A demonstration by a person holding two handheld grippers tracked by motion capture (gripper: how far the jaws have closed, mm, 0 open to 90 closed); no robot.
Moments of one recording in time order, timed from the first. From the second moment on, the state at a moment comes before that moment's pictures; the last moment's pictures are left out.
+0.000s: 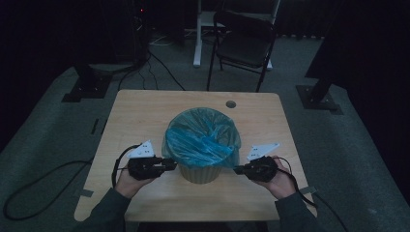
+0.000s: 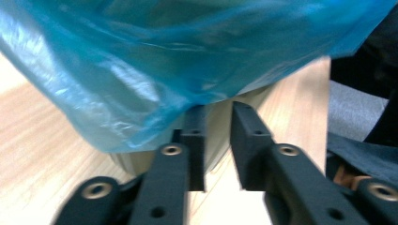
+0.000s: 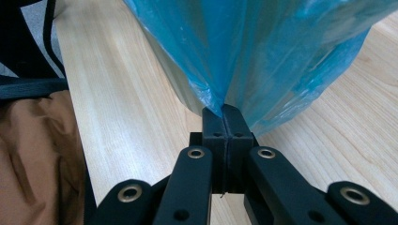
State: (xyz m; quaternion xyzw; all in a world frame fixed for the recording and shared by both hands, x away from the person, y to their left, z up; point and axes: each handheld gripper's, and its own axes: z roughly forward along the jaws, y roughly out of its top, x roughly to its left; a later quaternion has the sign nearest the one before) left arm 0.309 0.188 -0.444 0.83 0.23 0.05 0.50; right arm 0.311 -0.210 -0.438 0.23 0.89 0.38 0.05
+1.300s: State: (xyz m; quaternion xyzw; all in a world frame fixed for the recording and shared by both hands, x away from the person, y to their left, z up) left arm 0.313 0.183 -0.429 0.81 0.24 0.13 0.52; right arm 0.304 -0.211 -0.426 0.22 0.88 0.41 0.07
